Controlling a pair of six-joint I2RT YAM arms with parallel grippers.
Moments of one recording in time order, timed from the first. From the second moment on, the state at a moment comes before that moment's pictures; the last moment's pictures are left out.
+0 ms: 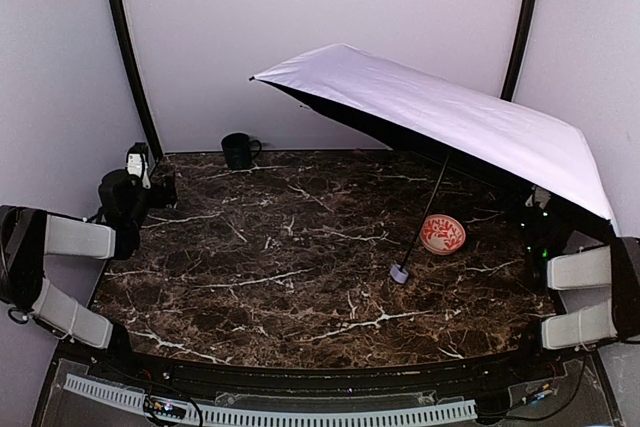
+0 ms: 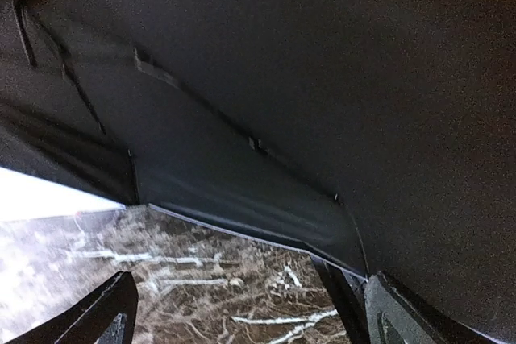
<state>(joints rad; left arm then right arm) -0.04 1.40 0.45 0.80 -0.15 0.08 -0.07 1.24 0.21 1.05 0.05 0.08</state>
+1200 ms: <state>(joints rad) -0.36 0.99 0.55 0.28 0.20 -0.07 0.31 1.40 0.61 0.86 -0.23 0.69</state>
